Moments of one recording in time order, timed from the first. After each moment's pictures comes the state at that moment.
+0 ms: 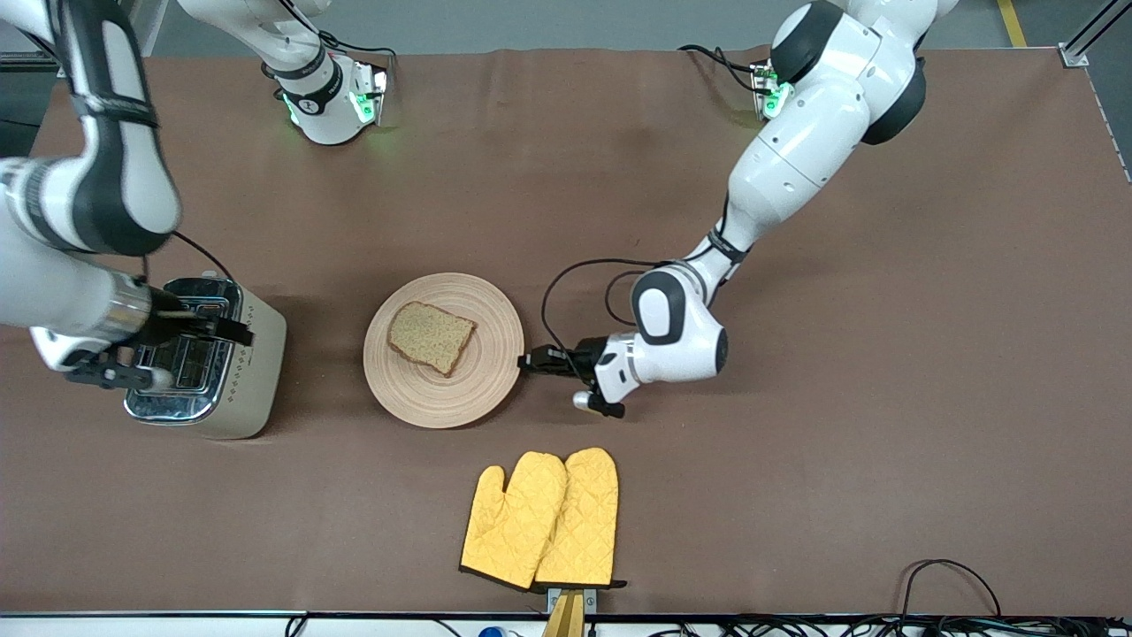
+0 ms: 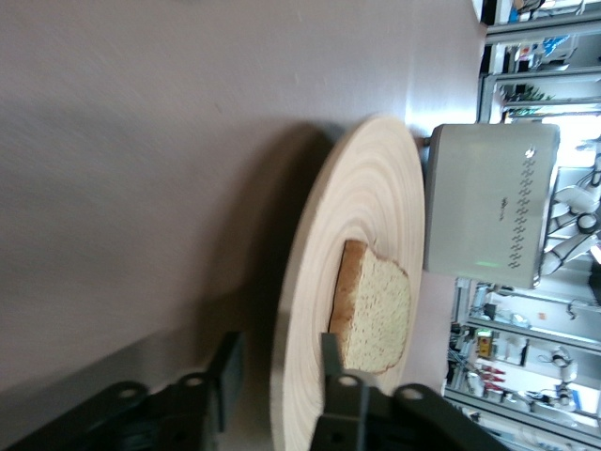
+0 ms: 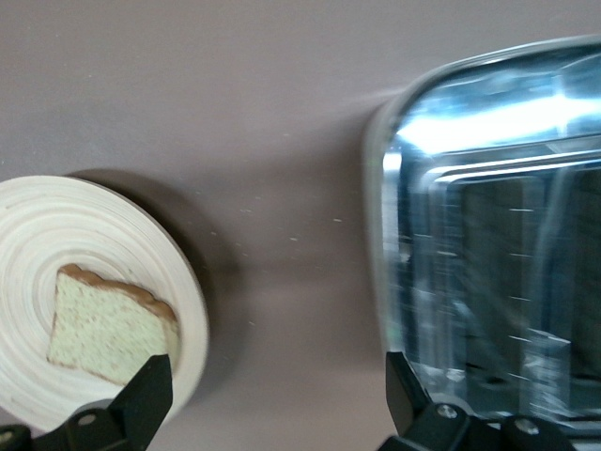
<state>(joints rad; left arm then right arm) -0.33 1.06 -0.38 -1.30 -1.17 2.42 0.48 0.12 0.29 -0.10 -1.79 0.15 1.97 0.11</state>
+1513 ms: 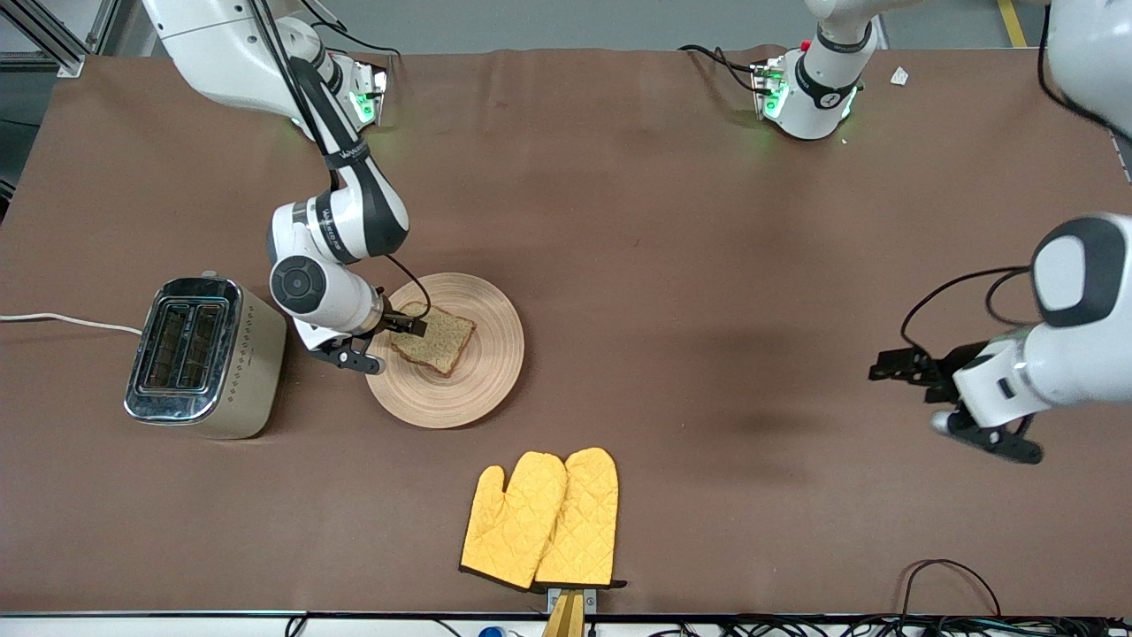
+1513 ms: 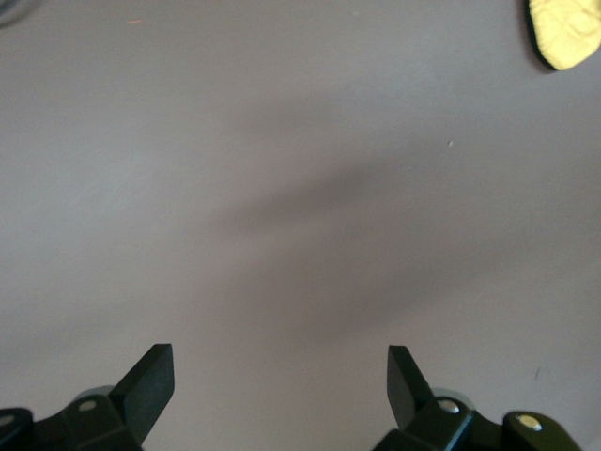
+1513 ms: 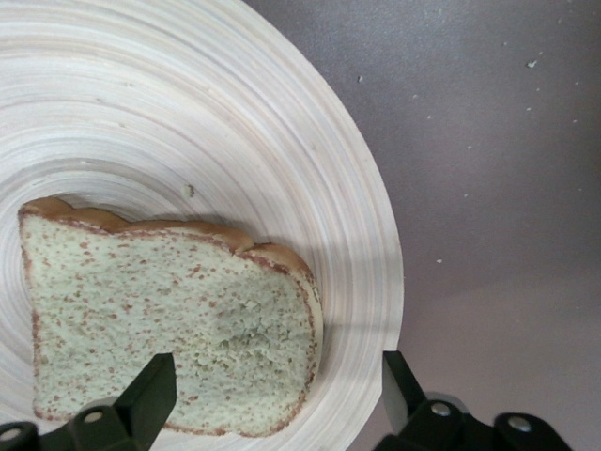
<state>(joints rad) 0.26 0.49 -0.39 -1.33 0.02 1.70 0.21 0.44 0.42 -0.10 -2.01 0.16 2.25 0.53</state>
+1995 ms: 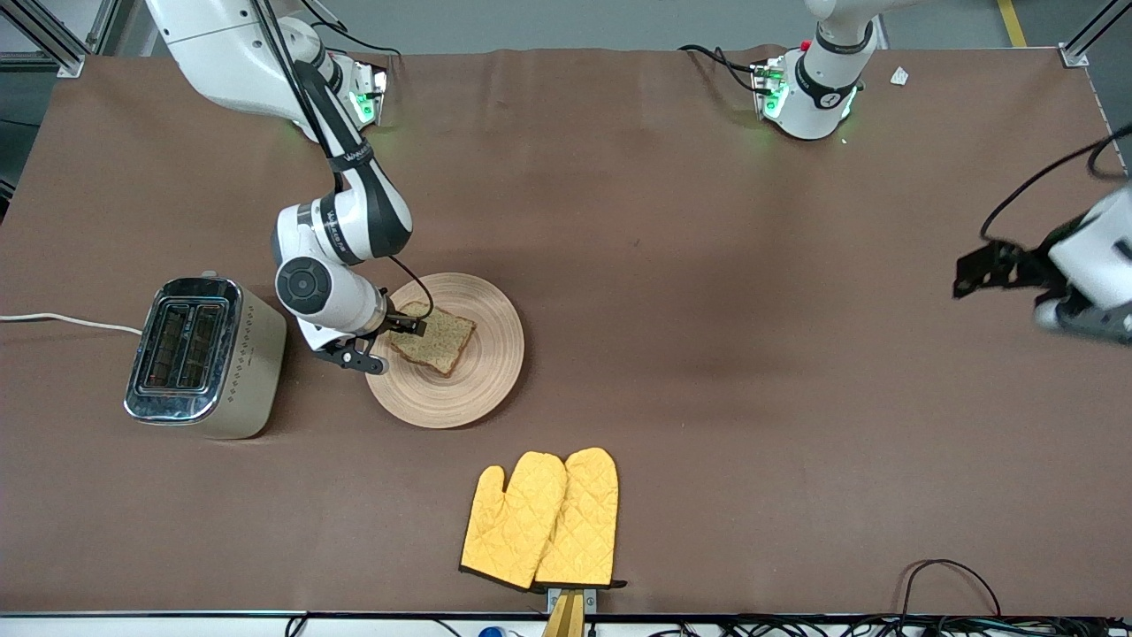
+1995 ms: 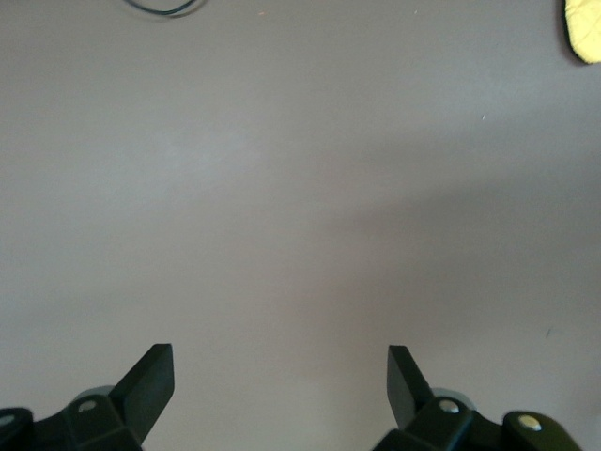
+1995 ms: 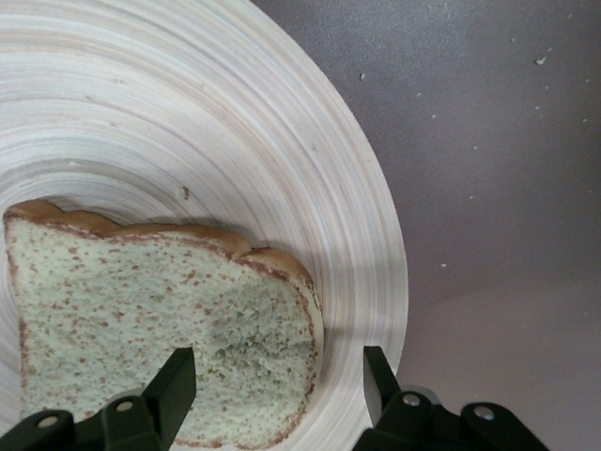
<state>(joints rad) 0.26 0.20 -0.38 -1.33 0.10 1.48 0.11 0.45 0.43 -0.10 -2.01 0.16 2.26 0.53</state>
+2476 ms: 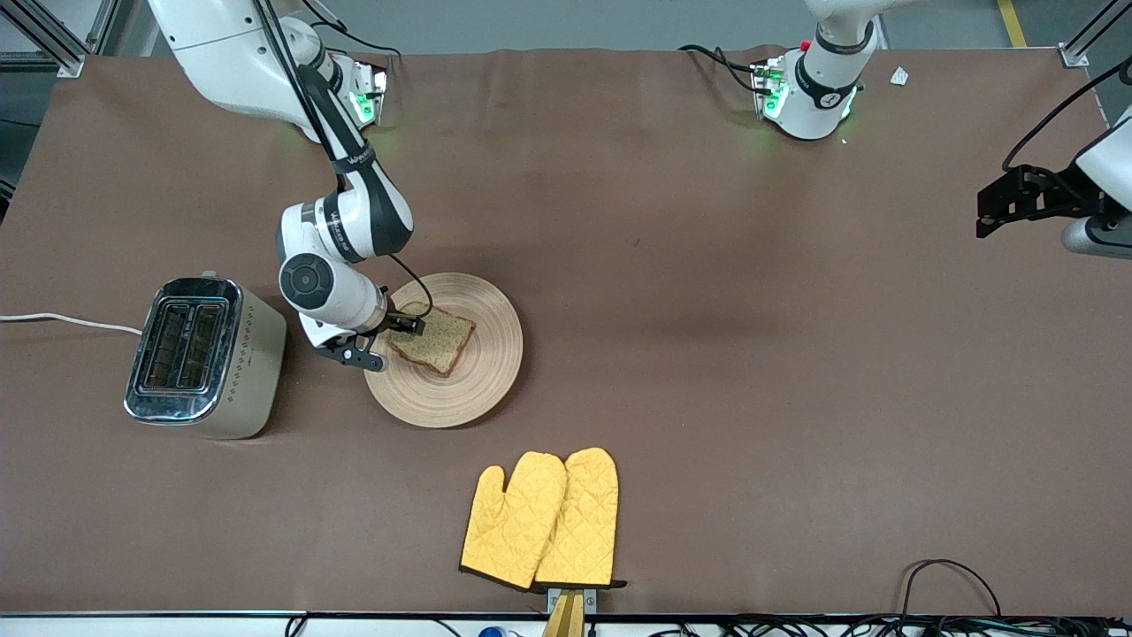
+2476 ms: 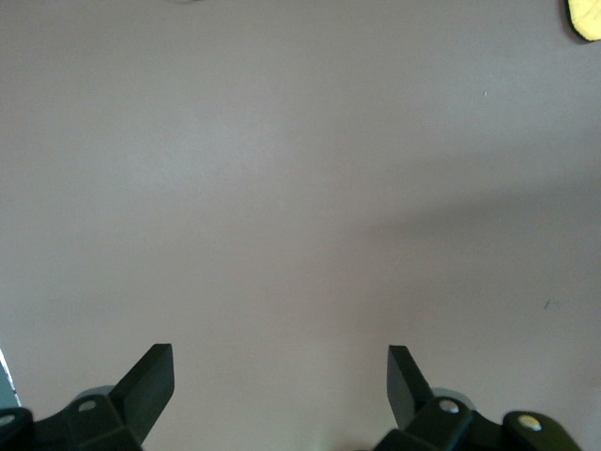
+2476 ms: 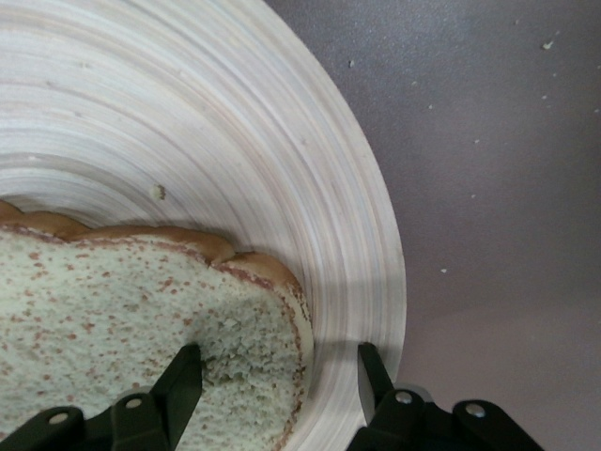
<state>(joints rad) 0.26 0.11 -0.38 -1.36 0.10 1.43 0.10 0.45 0.43 -0.10 -2.07 0.16 2.34 0.53</state>
